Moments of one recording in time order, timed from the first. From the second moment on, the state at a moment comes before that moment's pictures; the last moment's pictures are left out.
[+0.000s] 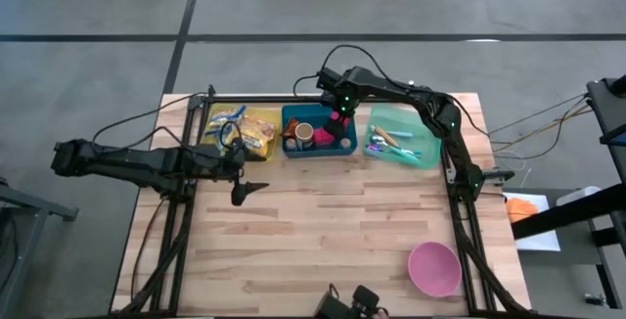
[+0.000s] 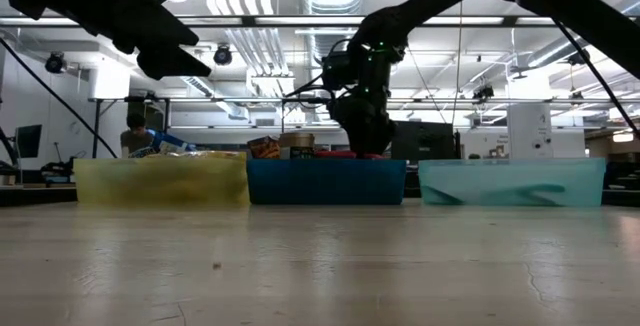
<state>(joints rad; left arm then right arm) -0.02 0.76 0.45 -0.13 -0.11 -0.16 -0.55 2.20 1.91 -1.12 -0.05 0.00</state>
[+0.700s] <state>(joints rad) -0.02 0.76 0.47 -0.10 -0.17 -0.12 -0.52 1.96 1.89 -1.16 -0.05 0.00</state>
